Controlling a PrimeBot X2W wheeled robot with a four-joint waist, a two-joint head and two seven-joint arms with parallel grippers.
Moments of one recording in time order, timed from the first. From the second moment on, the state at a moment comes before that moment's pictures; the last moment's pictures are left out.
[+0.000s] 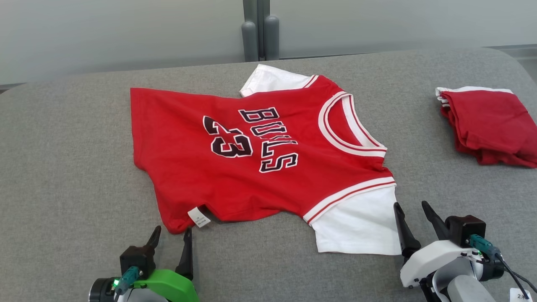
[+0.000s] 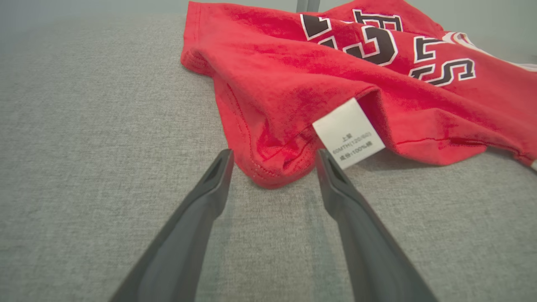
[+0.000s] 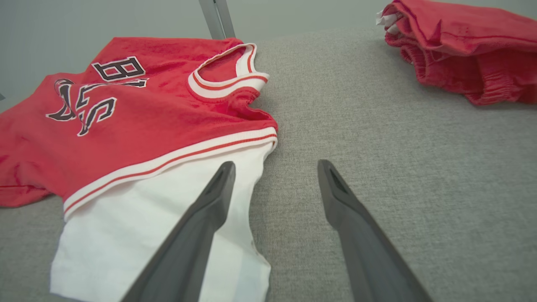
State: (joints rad) left arm -0.13 0.05 -0.15 0.56 -0.21 -0.06 -0.26; right arm -0.17 -0.10 0.07 0.53 0.26 0.13 -0.26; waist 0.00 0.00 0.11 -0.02
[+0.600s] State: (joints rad) left arm -0.14 0.05 -0.17 0.63 -0.26 -0.01 -0.26; right arm -0.15 -0.12 0.08 0.54 0.26 0.13 -0.26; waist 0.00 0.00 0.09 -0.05
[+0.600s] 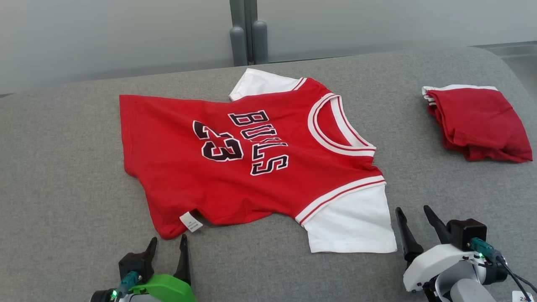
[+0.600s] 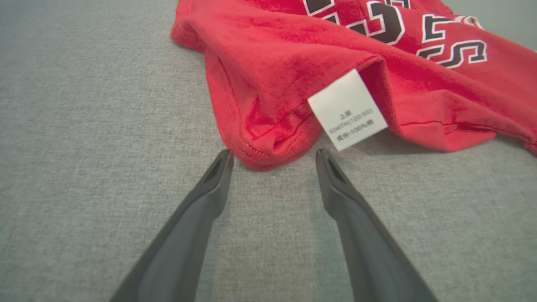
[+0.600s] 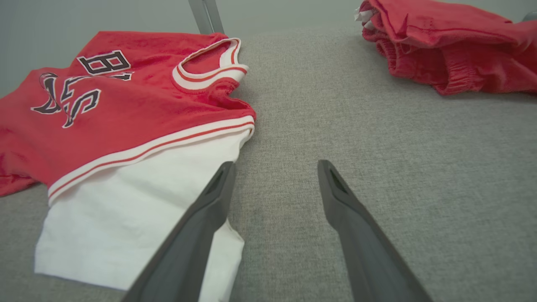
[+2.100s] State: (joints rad) left arm -0.06 0.17 -0.06 0.75 -0.09 0.07 -0.26; right arm -0.11 -0.07 0.03 0.55 0.26 0.13 -0.26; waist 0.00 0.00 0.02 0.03
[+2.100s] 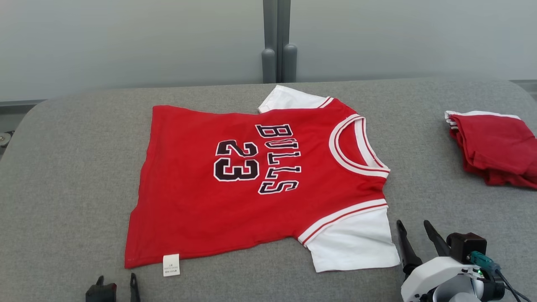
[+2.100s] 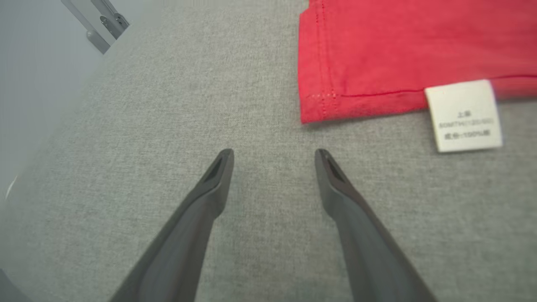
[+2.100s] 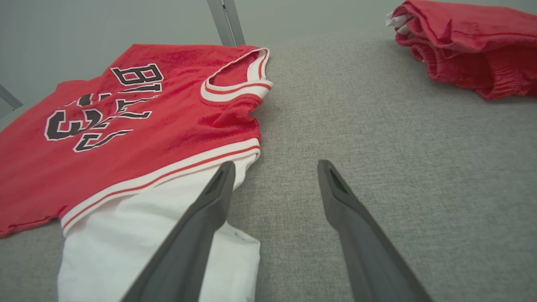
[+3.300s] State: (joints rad) left arm 0.04 0.06 -0.03 0.46 -0.07 0.01 -0.26; right arm -0.04 -0.06 0.09 0.45 0.14 0.13 -0.26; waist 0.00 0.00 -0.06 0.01
